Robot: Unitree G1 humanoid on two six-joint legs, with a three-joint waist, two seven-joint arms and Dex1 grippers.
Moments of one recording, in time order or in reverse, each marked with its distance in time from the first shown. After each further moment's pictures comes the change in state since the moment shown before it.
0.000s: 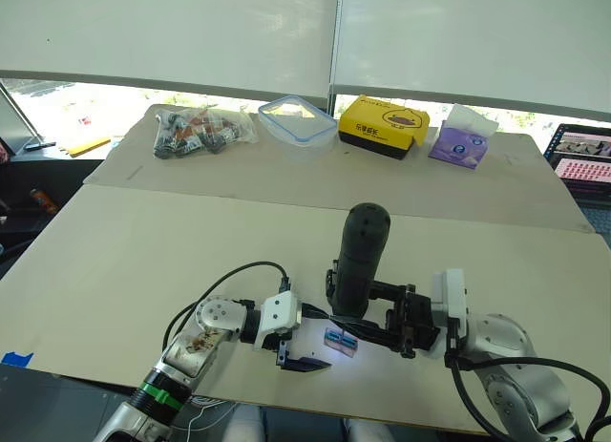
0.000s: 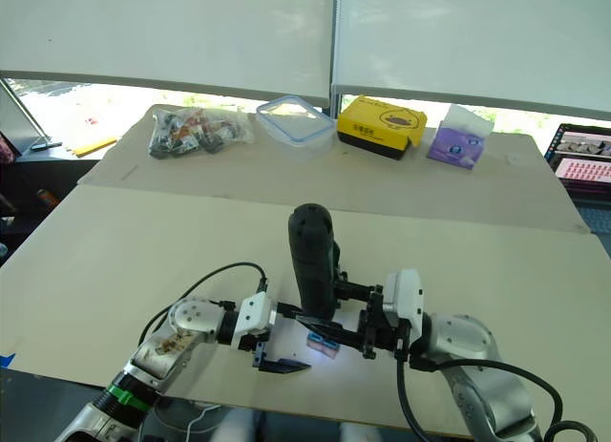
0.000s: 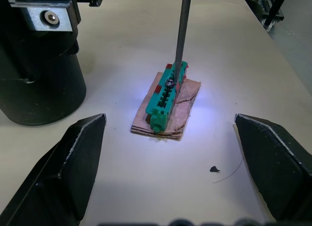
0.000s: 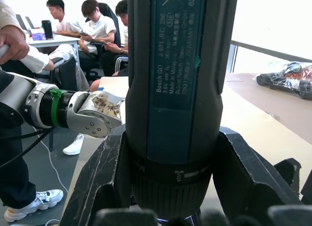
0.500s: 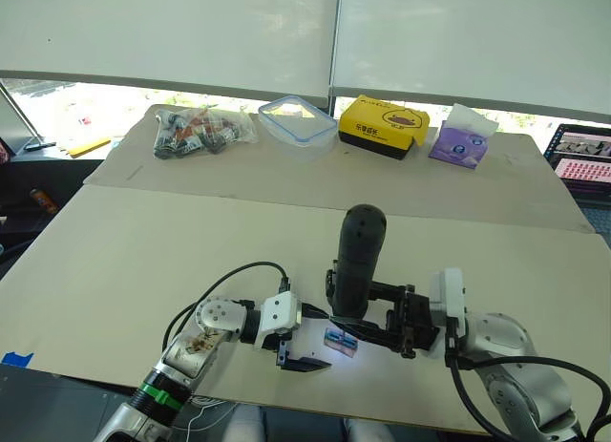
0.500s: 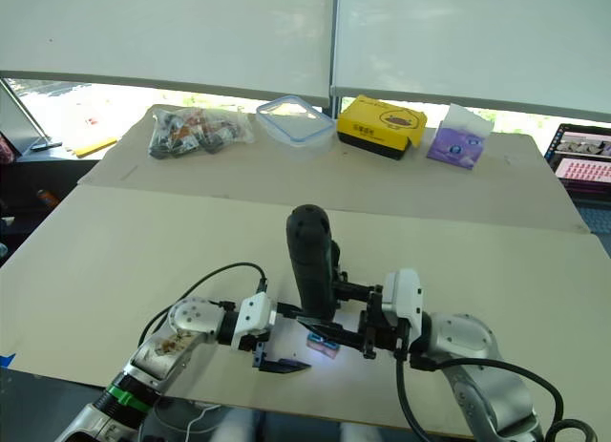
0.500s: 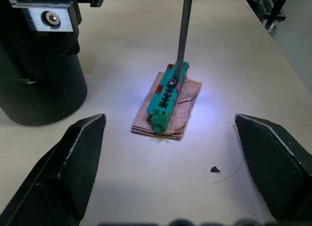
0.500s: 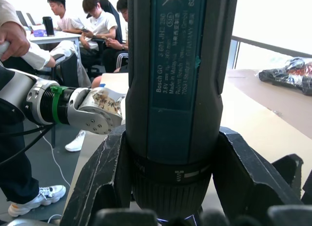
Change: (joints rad) left arm 0.004 0.000 0.000 0.001 0.000 -0.007 0.006; right arm -0.003 -0.020 0.004 0.000 0.002 0.016 0.003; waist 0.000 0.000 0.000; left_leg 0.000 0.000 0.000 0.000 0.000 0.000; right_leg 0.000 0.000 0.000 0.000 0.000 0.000
